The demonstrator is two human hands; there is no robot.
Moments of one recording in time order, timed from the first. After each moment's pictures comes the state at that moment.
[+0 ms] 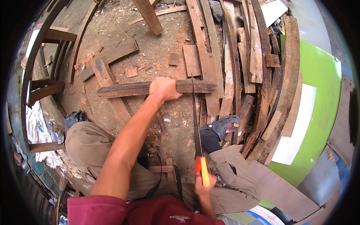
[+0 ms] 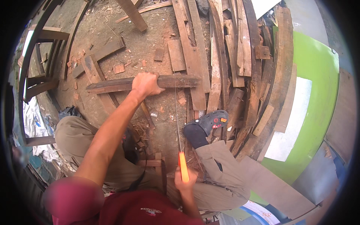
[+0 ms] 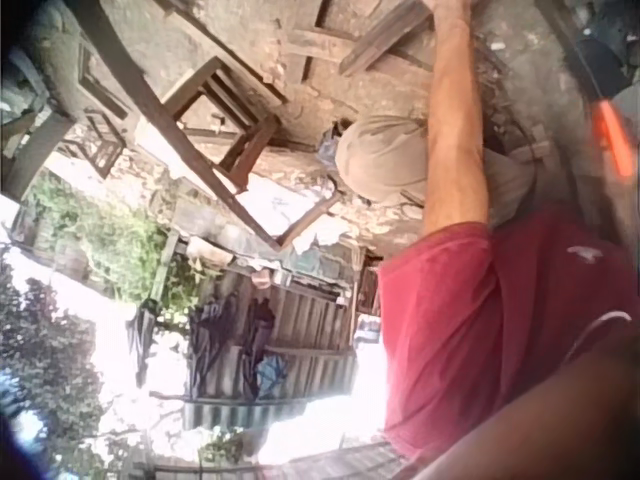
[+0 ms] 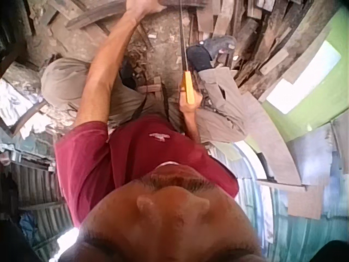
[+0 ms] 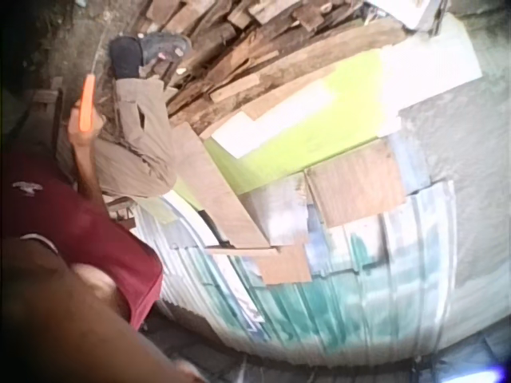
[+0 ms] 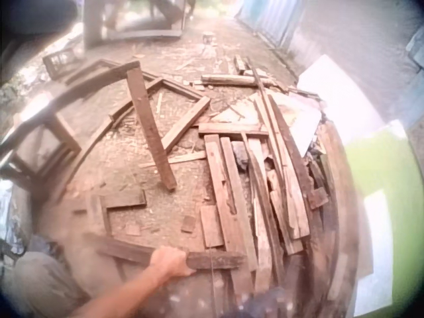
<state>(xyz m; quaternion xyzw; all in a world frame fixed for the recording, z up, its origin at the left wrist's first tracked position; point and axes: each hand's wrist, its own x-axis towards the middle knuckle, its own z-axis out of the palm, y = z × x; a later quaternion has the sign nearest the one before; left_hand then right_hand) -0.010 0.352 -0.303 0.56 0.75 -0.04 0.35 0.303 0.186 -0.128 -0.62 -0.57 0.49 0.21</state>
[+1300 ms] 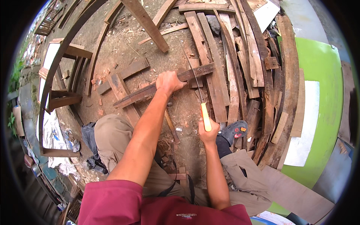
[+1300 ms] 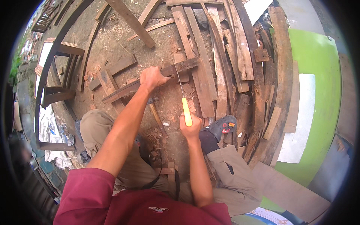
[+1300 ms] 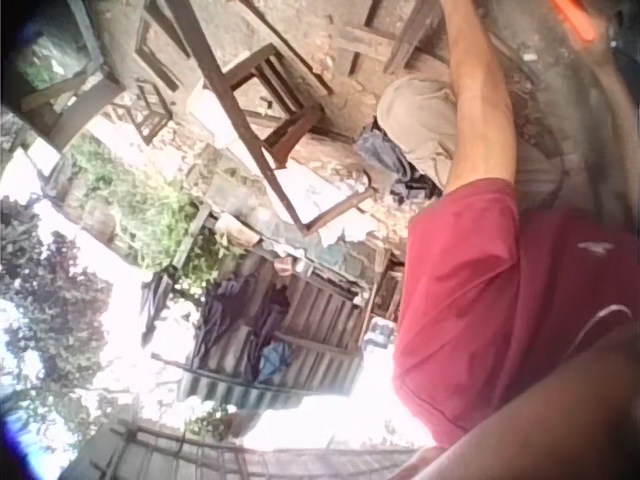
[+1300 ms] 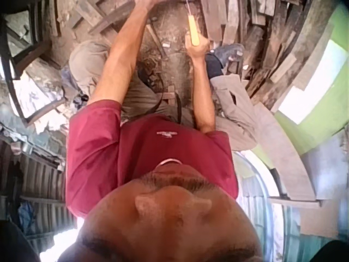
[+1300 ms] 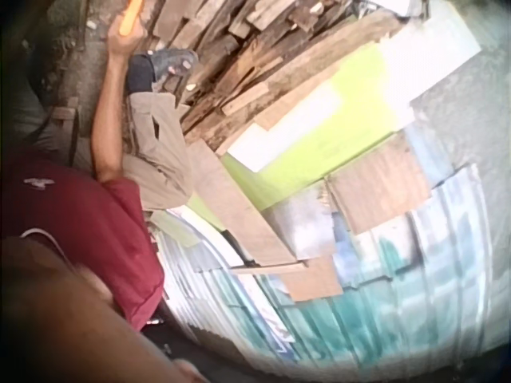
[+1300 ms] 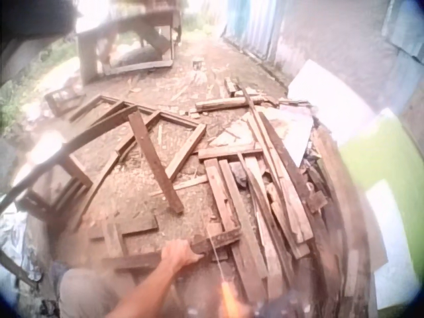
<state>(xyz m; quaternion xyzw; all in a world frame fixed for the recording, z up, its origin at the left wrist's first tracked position) -0.049 0.396 -0.294 0.47 0.83 -0.03 0.30 0.210 0.321 -0.260 -0.51 -0.68 0.44 0.29</state>
